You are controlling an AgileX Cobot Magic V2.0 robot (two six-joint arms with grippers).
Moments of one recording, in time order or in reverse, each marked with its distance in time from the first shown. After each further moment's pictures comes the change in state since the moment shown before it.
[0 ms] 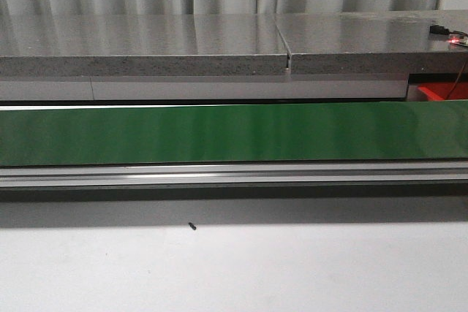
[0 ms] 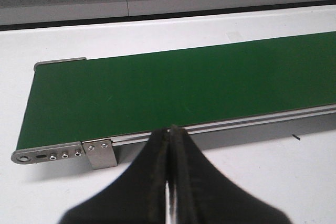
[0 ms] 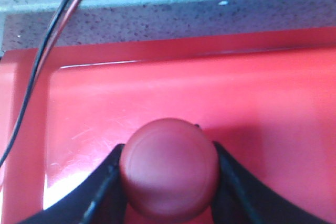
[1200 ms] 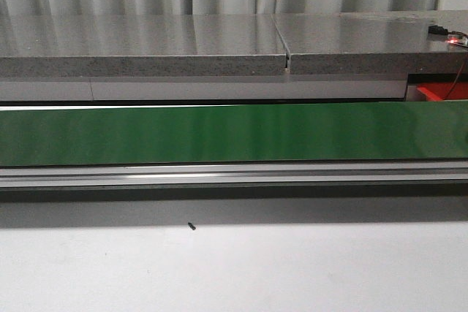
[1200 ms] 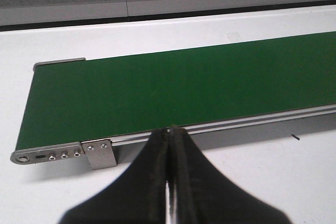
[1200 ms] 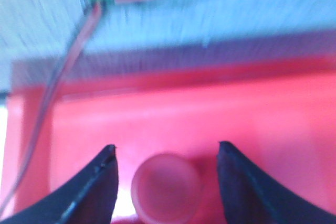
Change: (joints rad) left arm 0.000 0.000 0.000 0.000 0.000 0.000; right arm 0.000 -0.036 0.000 0.024 -0.062 0.002
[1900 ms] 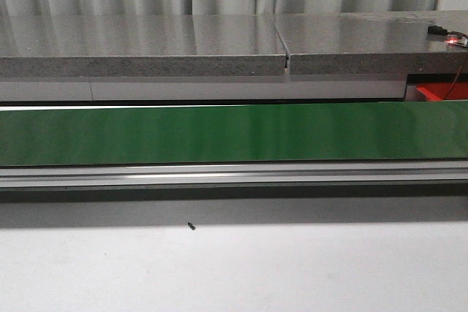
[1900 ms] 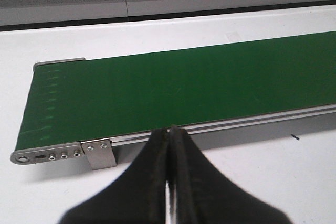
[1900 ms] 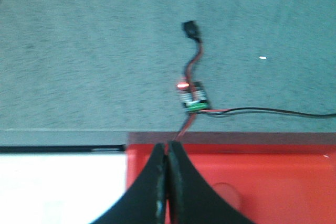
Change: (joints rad) left arm 0.000 0.000 0.000 0.000 0.000 0.000; right arm 0.099 -0.406 0.169 0.015 -0.012 0.000
